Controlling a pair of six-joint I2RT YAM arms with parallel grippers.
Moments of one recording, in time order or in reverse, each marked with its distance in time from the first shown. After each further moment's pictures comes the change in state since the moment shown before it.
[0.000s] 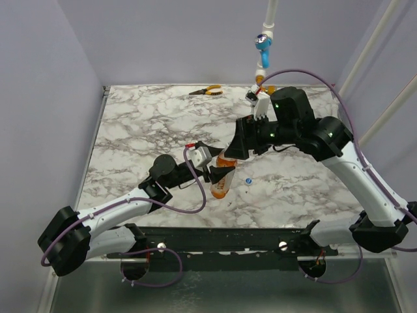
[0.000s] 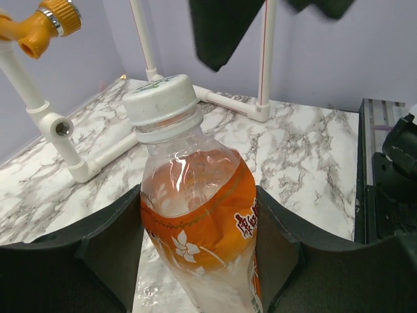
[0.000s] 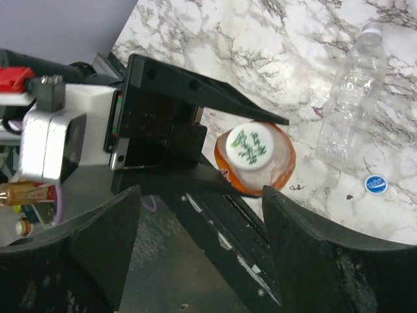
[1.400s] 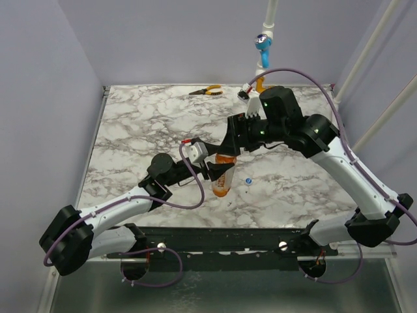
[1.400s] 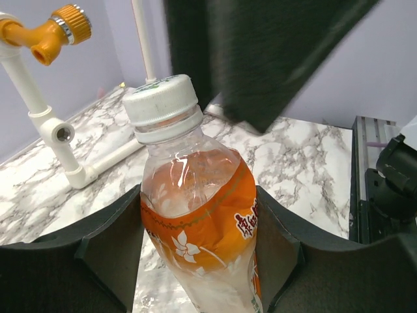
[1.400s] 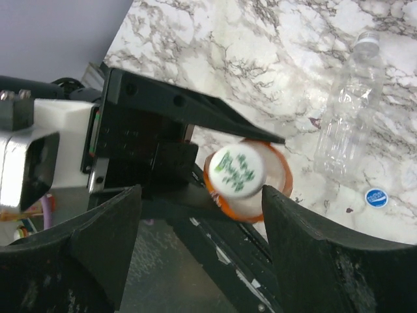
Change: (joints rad) left arm 0.039 0.018 0.000 0.061 0.023 -0.068; right arm 0.018 0.052 -0.011 0.069 0.034 0.031
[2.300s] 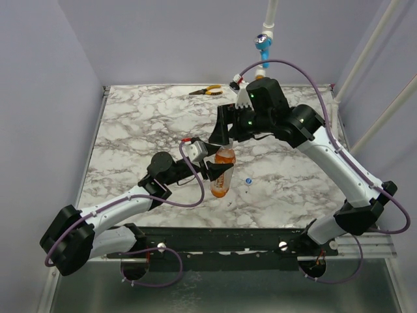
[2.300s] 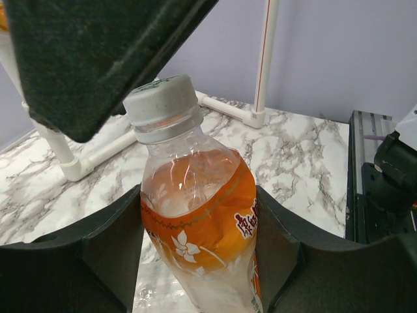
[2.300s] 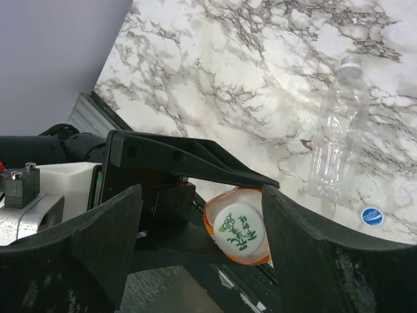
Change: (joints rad) left arm 0.022 0.007 0.000 -0.013 0.040 -0.016; right arm 0.013 0.122 0.127 -0.006 0.091 0.035
